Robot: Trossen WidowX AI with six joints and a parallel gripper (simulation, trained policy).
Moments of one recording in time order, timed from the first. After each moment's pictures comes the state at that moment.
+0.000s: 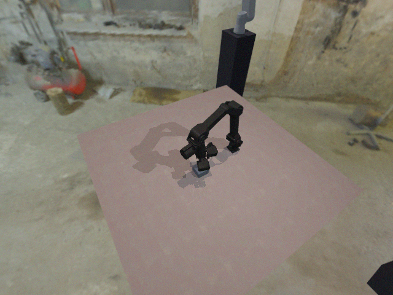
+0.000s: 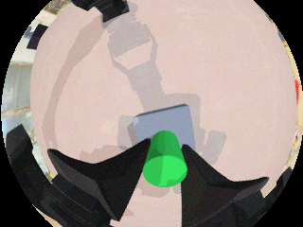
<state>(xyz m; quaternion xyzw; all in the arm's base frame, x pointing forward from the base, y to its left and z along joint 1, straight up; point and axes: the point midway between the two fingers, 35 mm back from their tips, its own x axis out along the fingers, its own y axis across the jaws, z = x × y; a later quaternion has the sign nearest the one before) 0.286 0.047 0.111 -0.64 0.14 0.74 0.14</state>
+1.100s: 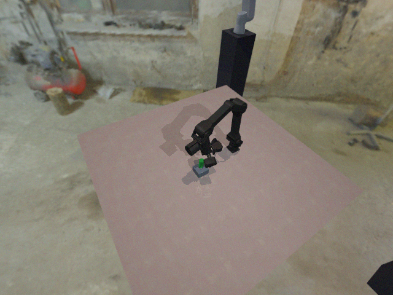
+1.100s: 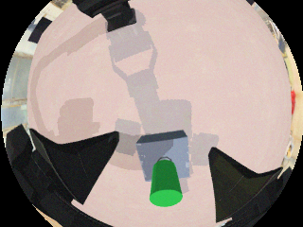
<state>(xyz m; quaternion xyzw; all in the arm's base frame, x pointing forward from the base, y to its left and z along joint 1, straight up) 0.251 0.049 0.120 -0.63 0.10 0.76 0.13</state>
